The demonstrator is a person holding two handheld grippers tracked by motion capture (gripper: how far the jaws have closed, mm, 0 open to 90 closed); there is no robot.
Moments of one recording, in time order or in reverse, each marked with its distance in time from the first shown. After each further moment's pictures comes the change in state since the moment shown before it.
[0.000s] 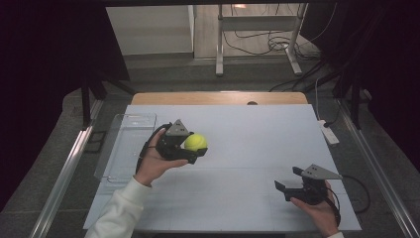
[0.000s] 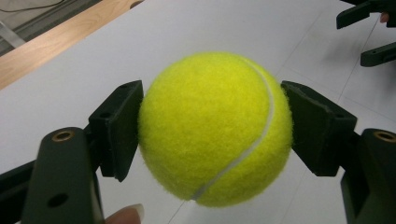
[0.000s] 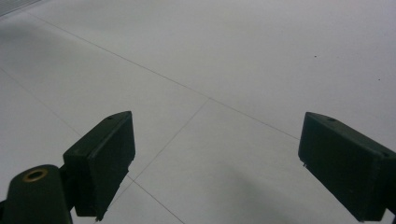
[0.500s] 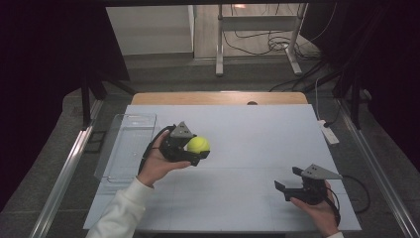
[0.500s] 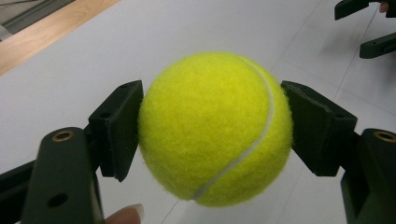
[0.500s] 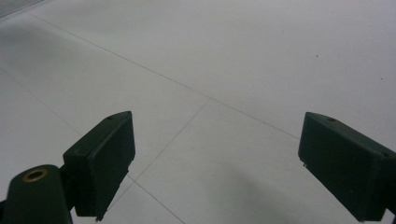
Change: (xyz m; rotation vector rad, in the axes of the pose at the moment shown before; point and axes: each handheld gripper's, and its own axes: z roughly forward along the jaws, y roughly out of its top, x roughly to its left) left arm -0.003 -0.001 0.009 0.024 -0.017 0.005; right arm 0.000 0.000 0.001 0.000 0.003 0.004
